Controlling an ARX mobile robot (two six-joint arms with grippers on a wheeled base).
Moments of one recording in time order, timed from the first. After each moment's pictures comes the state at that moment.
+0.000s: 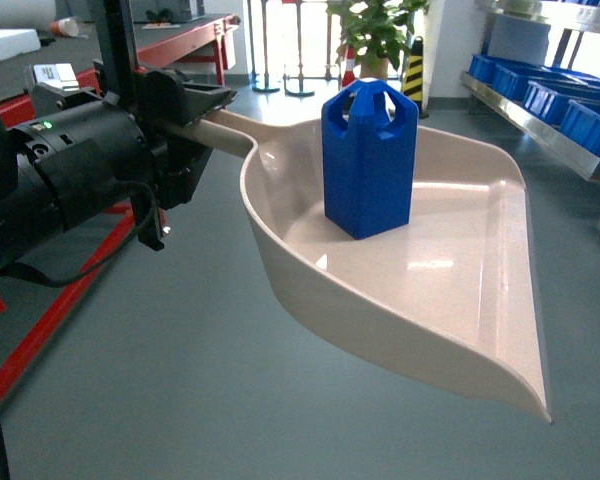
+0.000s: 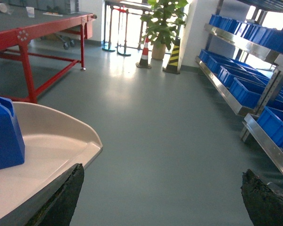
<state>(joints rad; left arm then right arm) -0.26 1.94 0.76 1.28 0.25 -1.41 0.30 0.62 0.39 0.15 0.32 -0.09</state>
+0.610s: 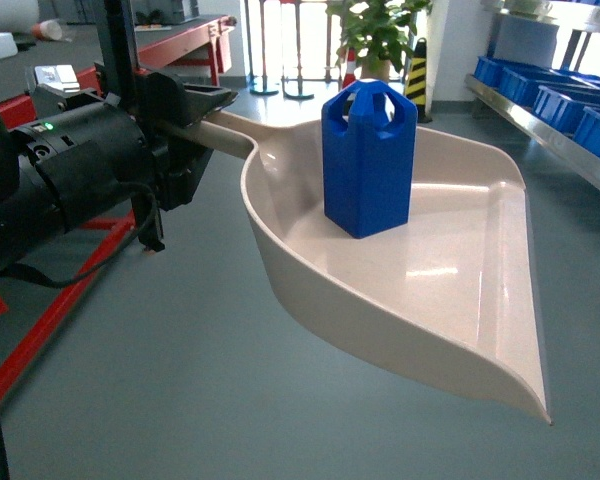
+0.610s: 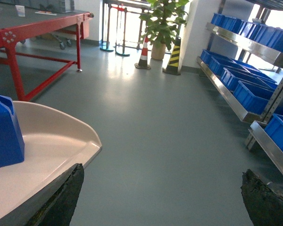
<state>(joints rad) -0.26 1.94 0.76 1.28 0.25 -1.41 0.30 0.62 0.39 0.15 0.32 -0.09</state>
